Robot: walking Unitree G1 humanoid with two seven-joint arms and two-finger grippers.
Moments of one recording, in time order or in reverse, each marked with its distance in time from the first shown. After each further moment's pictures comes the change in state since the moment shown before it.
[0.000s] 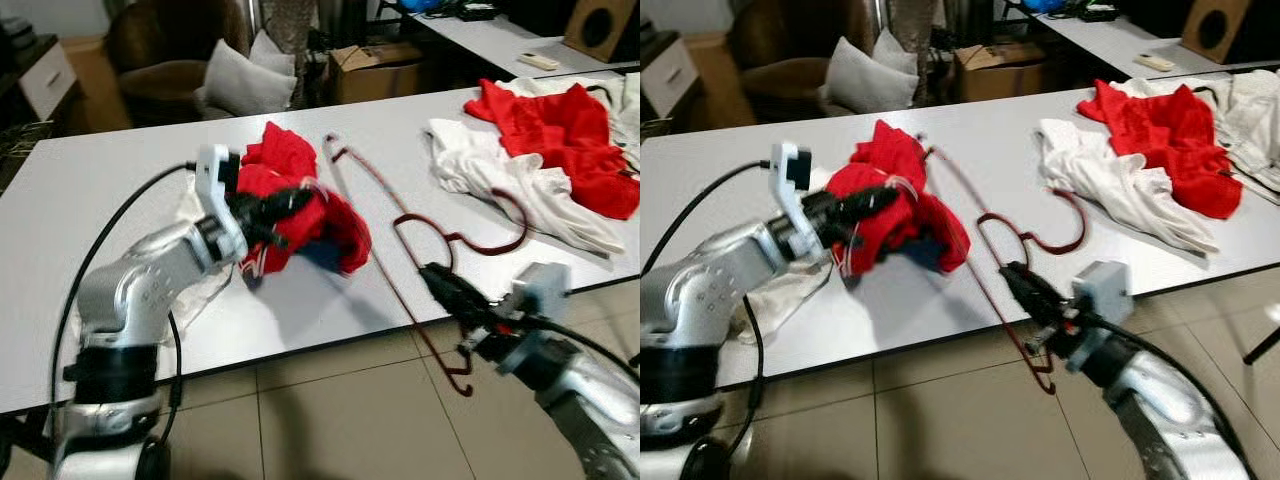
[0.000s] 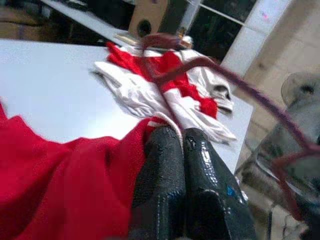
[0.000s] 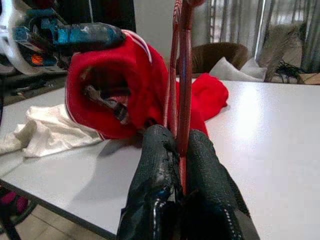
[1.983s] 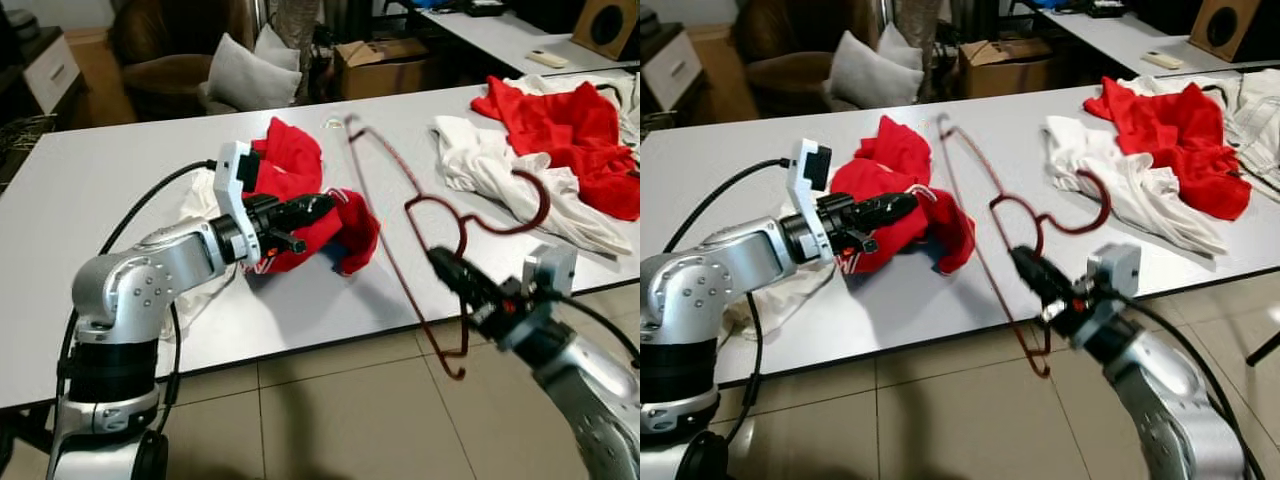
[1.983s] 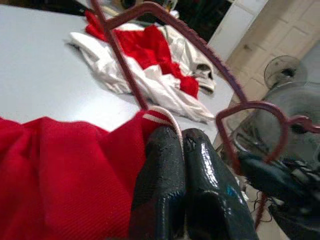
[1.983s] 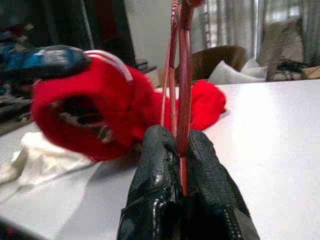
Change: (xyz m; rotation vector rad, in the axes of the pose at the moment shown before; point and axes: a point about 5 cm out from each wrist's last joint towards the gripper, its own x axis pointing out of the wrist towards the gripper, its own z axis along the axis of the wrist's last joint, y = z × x) left arm 0.000 -0.025 0.005 -0.046 0.077 -0.058; right arm 0.022 -0.024 -0.001 0.106 -0.063 -0.040
